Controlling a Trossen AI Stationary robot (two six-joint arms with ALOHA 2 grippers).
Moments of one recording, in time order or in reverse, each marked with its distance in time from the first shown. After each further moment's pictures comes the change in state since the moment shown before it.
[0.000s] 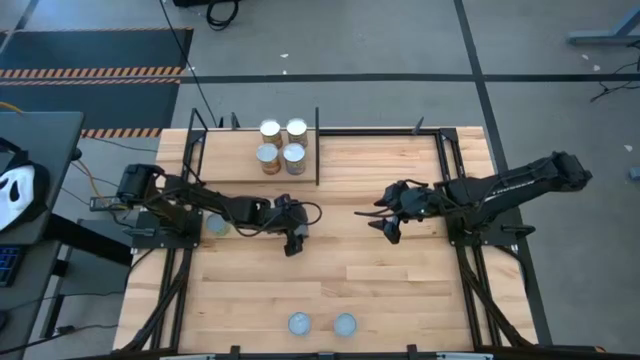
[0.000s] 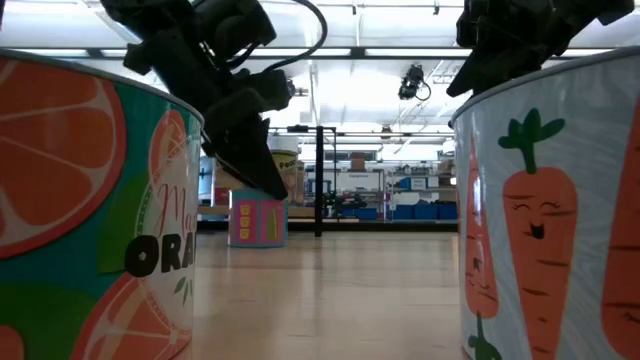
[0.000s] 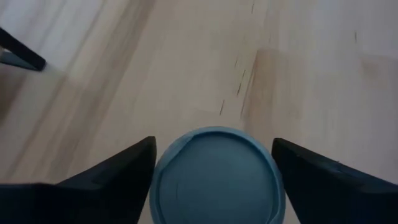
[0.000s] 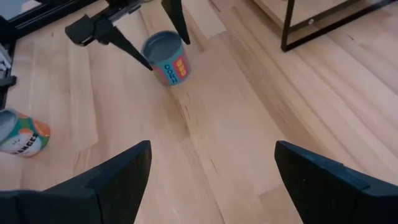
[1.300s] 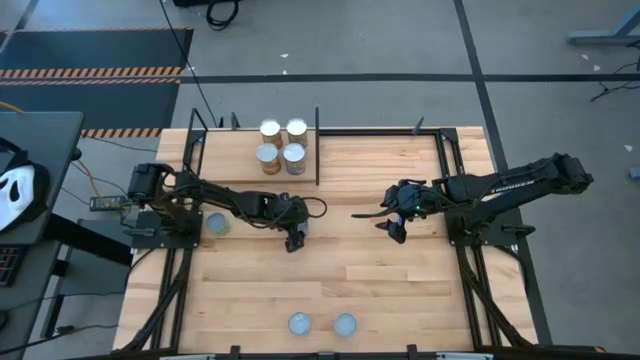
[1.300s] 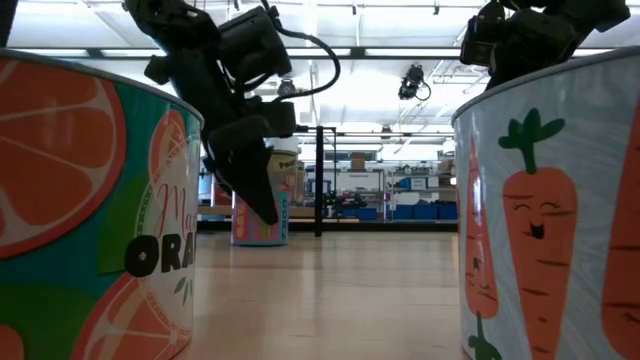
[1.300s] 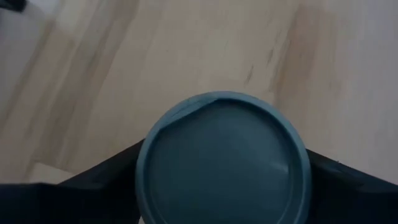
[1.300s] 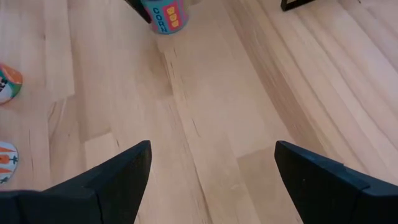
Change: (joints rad) left arm 0.063 0.076 0.070 -0.147 0.097 -0.039; right arm -0.060 0.000 0.000 -0.138 -0.101 -0.101
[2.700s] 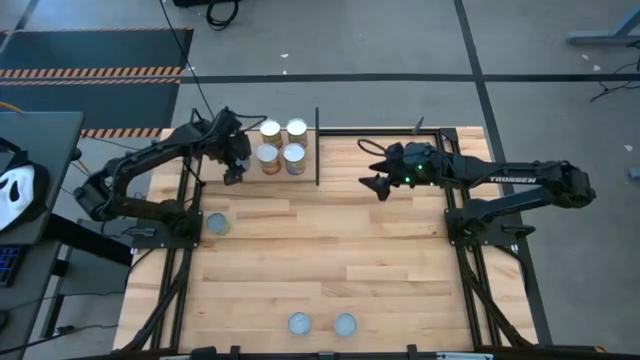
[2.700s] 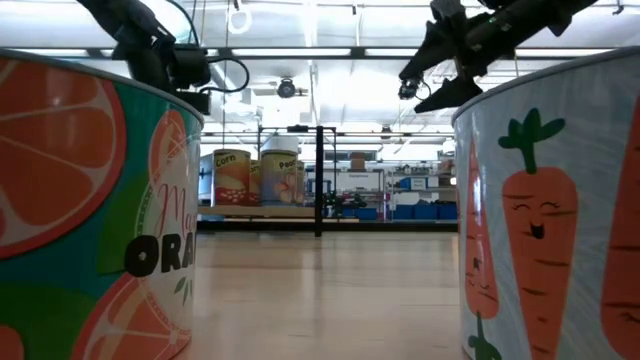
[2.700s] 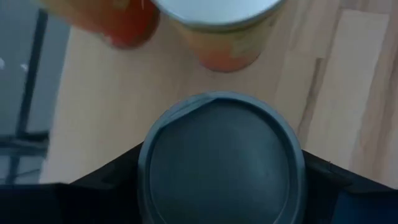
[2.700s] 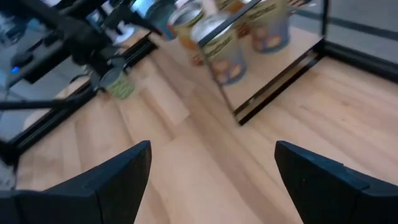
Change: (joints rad) left arm 0.850 -0.451 -0.024 -0.551 0.176 0.944; right arm -0.305 0.000 0.087 0.258 -0.048 0.111
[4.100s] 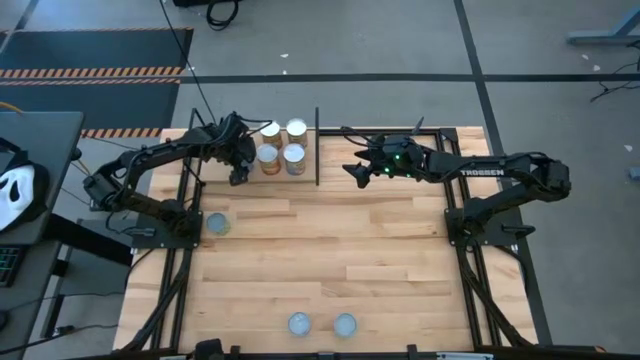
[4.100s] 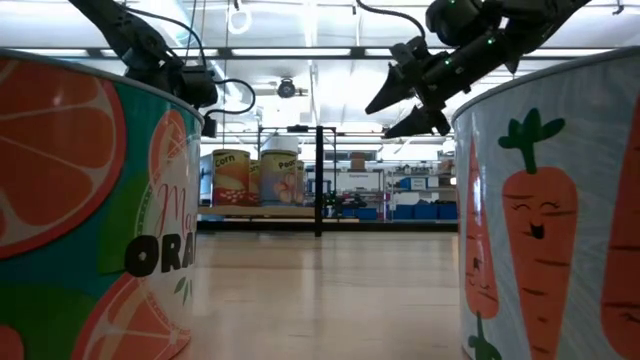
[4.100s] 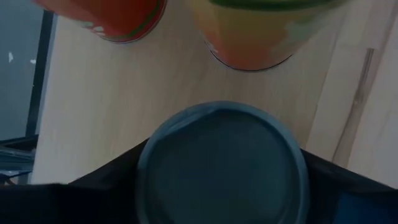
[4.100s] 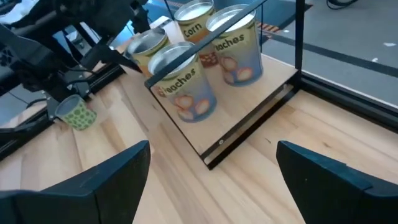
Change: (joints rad) left arm 0.010 0.109 -0.070 0.163 -0.063 0.010; right arm -0.132 0.247 0.001 0.300 -0.007 -0.099
